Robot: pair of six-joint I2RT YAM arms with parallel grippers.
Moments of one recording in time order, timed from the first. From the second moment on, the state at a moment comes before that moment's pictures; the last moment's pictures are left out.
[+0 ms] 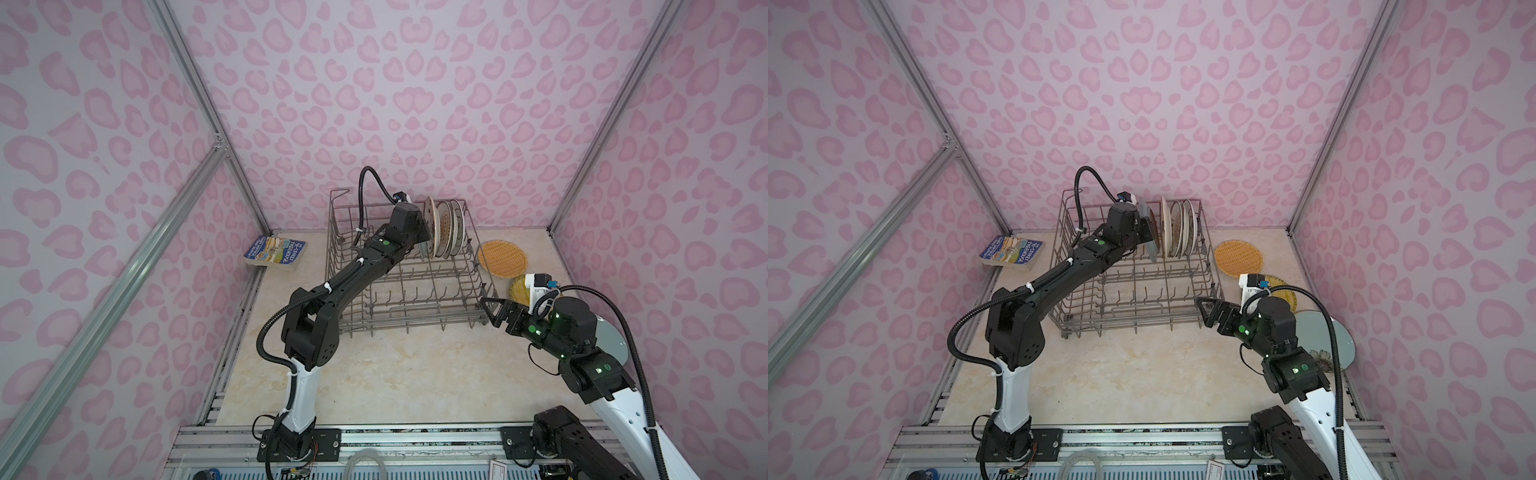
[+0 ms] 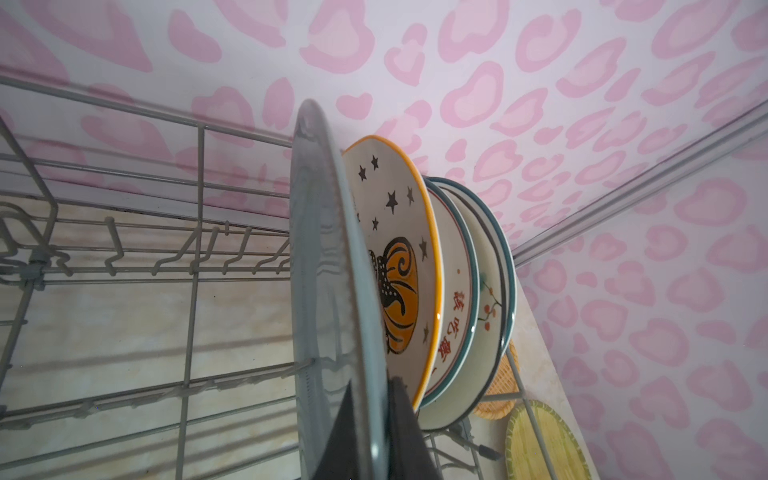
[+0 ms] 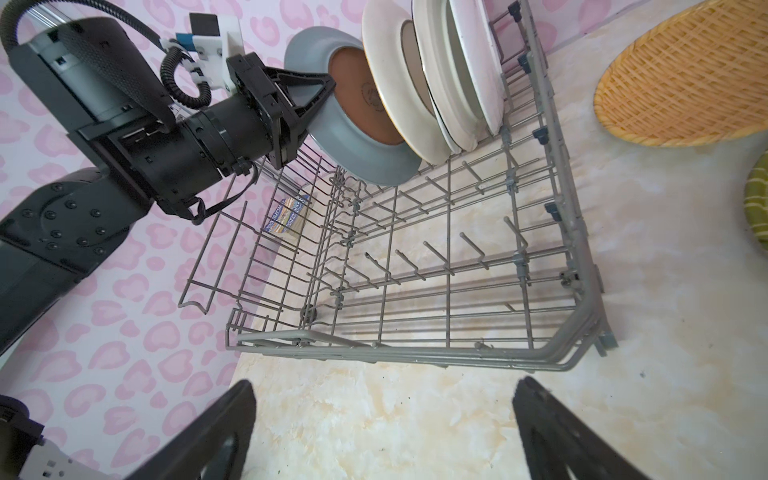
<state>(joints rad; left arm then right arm) -0.59 2.06 1.87 -0.22 -0.11 -0.65 0.30 0.66 0.70 -0.41 -0.29 0.66</state>
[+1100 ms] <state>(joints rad) -0.63 1.93 1.66 -0.11 -0.13 -0.58 0.30 0.67 0.68 -0.40 -0.29 0.65</state>
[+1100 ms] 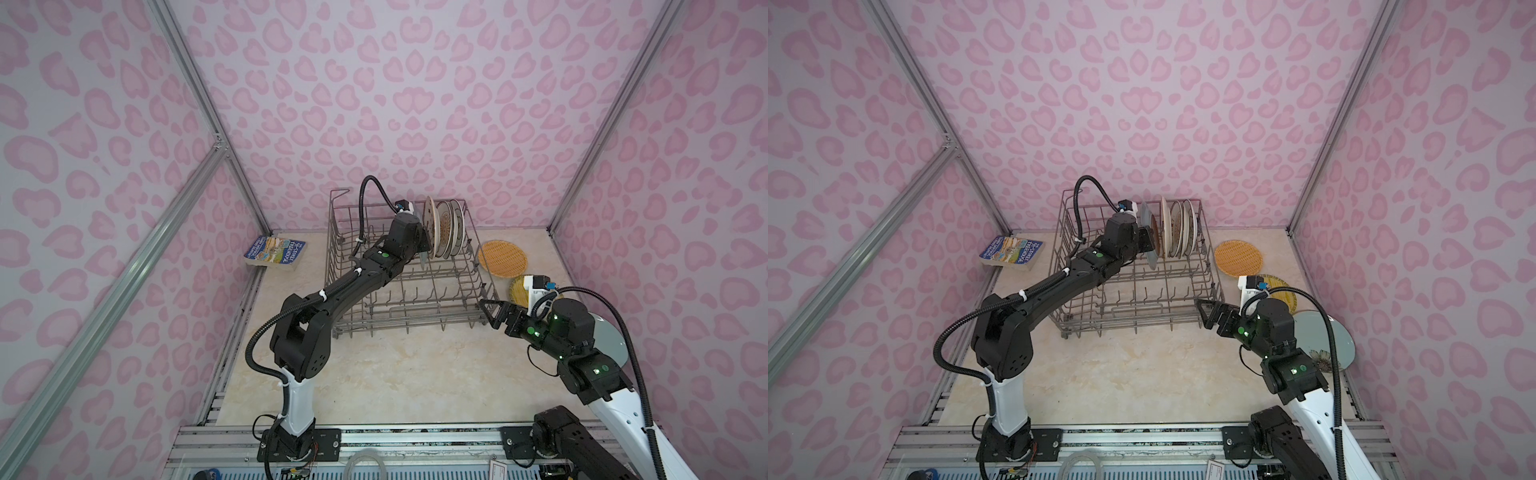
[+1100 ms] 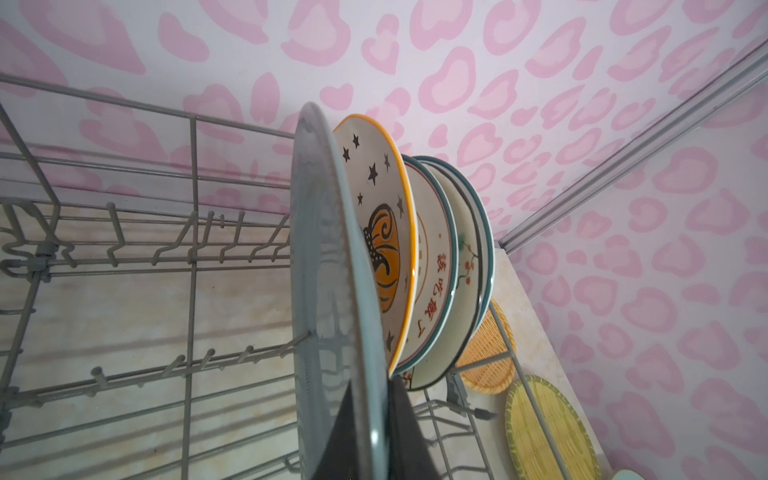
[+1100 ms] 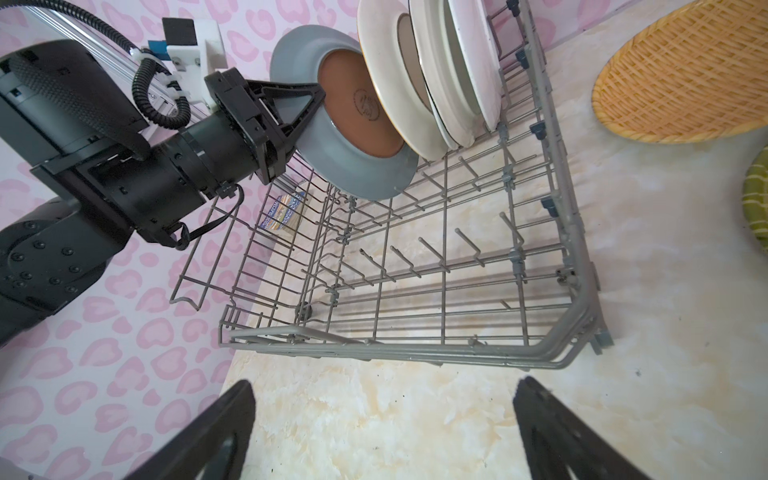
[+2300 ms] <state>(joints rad) -0.60 1.65 1.57 -0.07 -0.11 -0.58 0.33 0.65 0.67 -0.41 -0.23 0.65</state>
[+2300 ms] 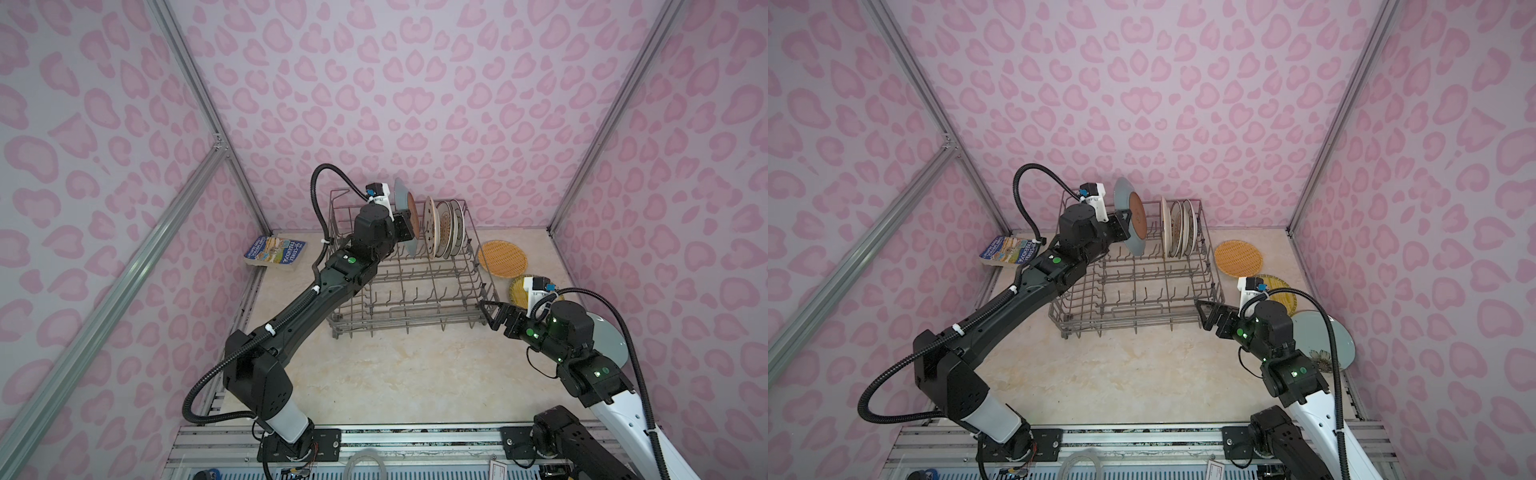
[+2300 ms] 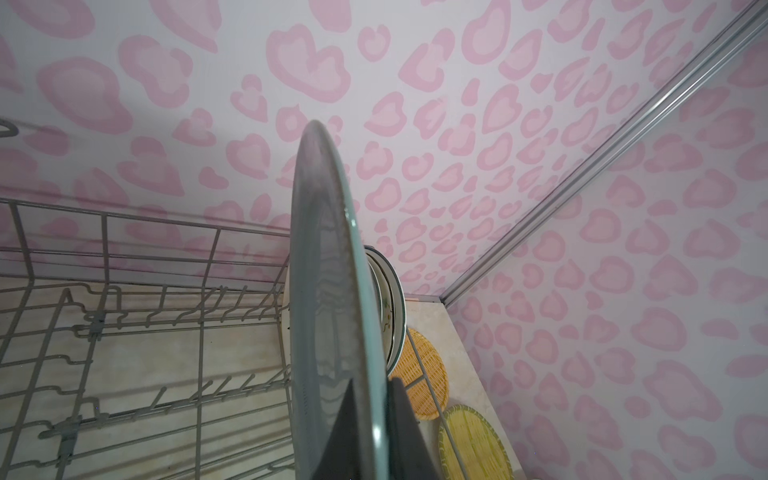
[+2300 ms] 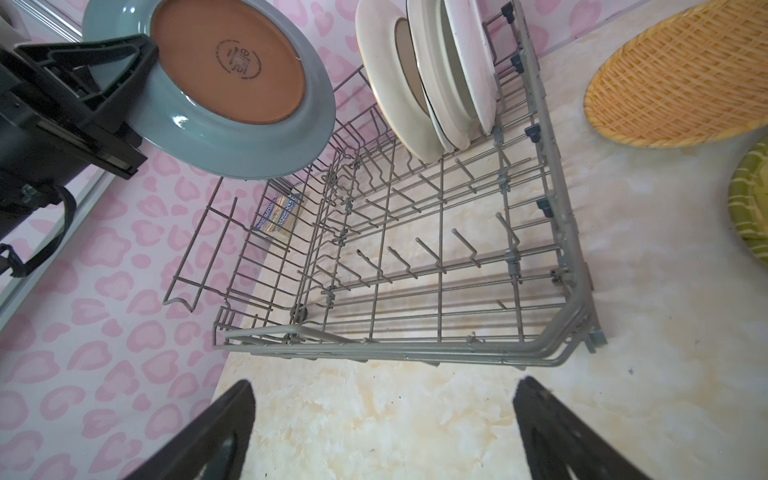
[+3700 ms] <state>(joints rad) -0.61 2.08 1.90 -0.12 -0.13 -0.62 0.34 0.65 0.66 -0.46 -0.20 0.61</state>
